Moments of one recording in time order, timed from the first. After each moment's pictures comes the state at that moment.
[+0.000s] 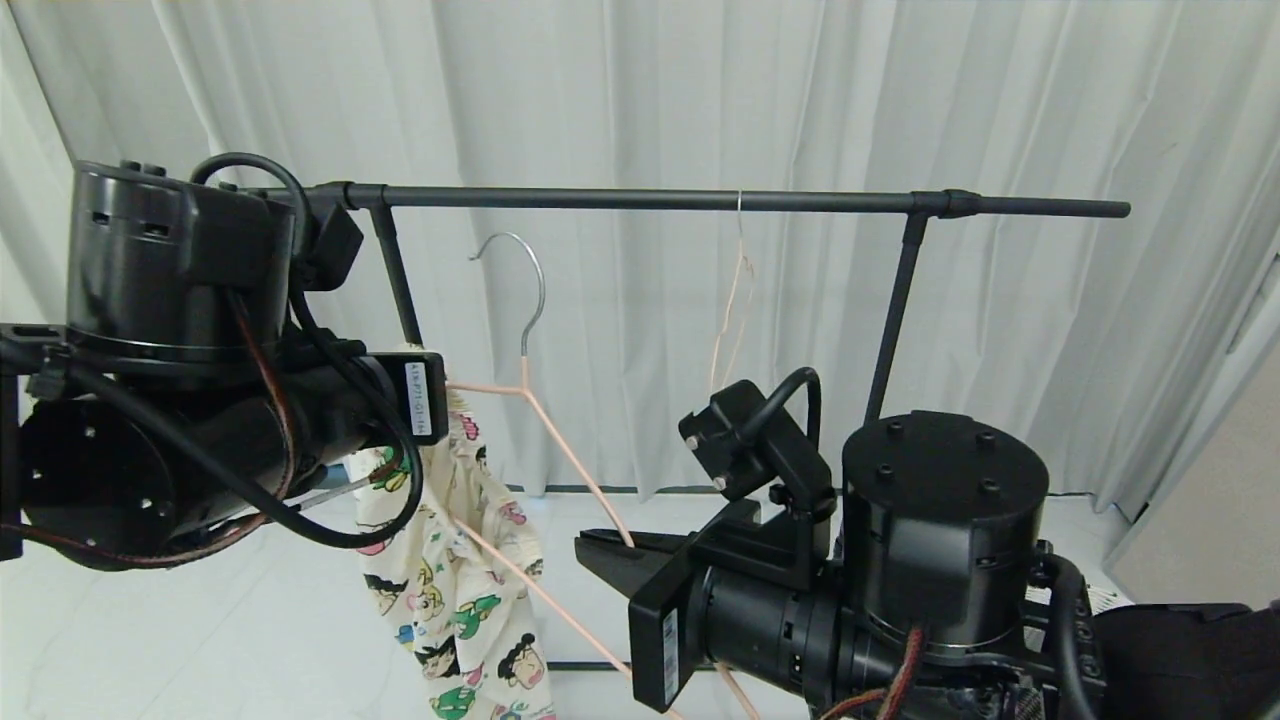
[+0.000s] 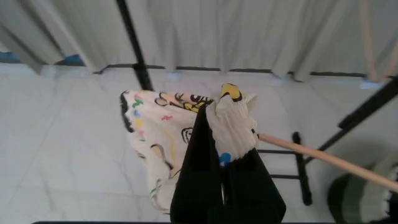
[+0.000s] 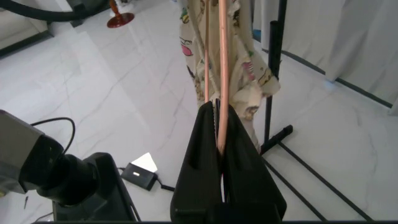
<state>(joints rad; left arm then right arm) -0.55 1.43 -0.99 0.00 0.48 -0.18 1.15 1.80 -0.87 -0.77 0.00 0.31</state>
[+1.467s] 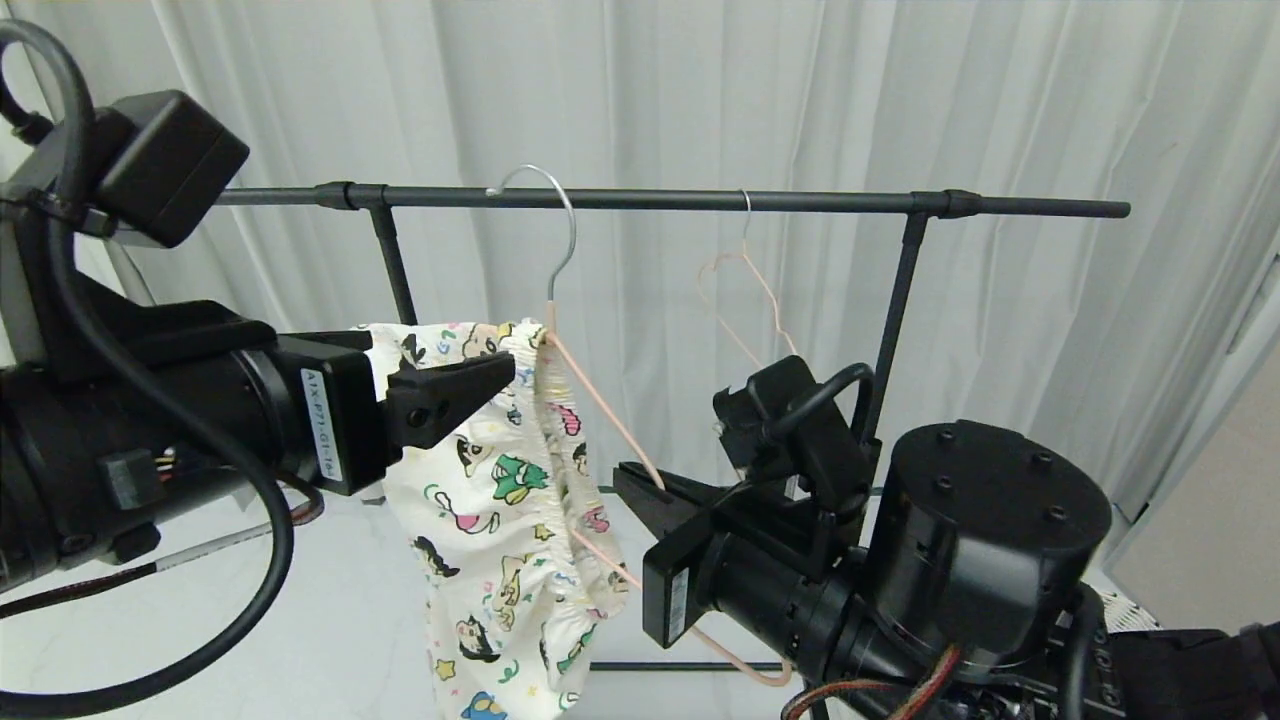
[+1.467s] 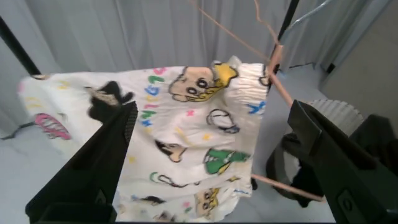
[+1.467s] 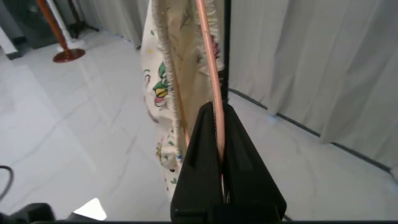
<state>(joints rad) -0.70 1.21 -0.95 0.00 0.29 -0.07 1.15 1.82 -0.81 -1.01 -0.22 0.15</state>
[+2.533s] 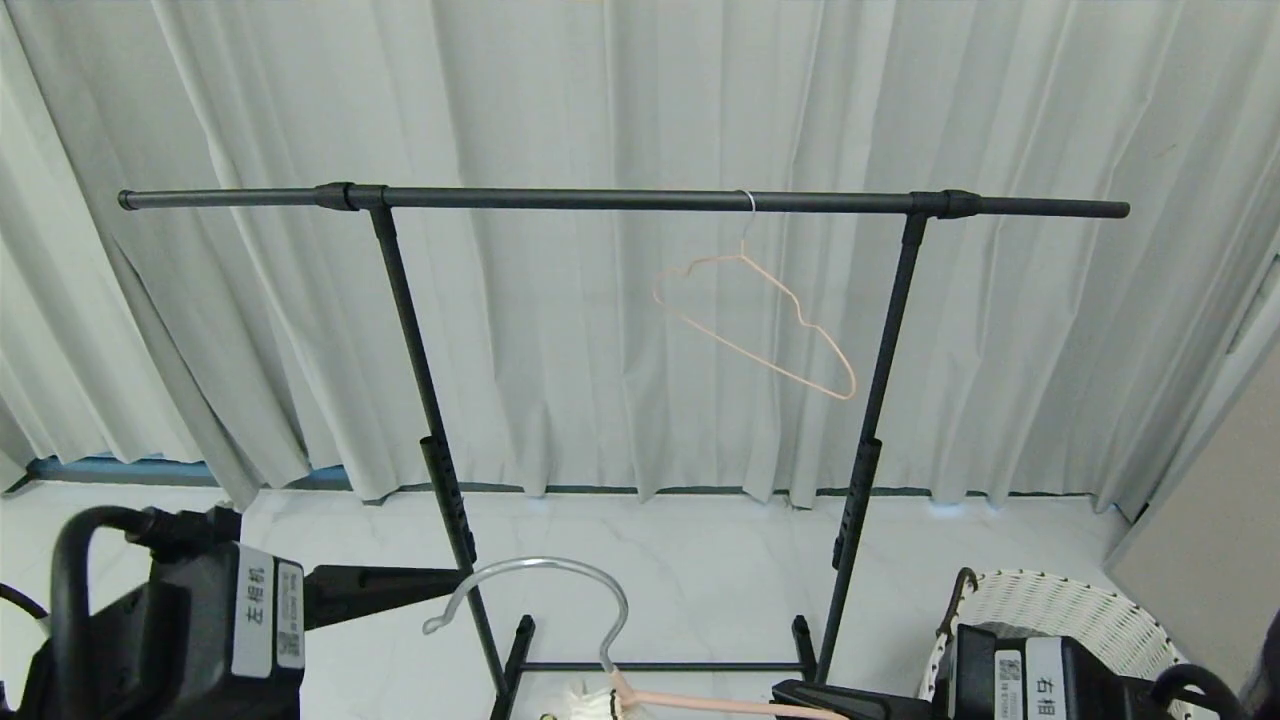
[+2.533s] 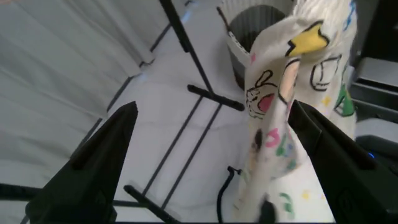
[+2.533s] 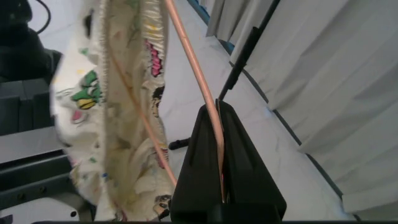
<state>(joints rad) -0.75 1.06 -0.52 -0.09 -0.24 0.40 1.16 1.50 -0.26 -1.10 0.05 -0.18</state>
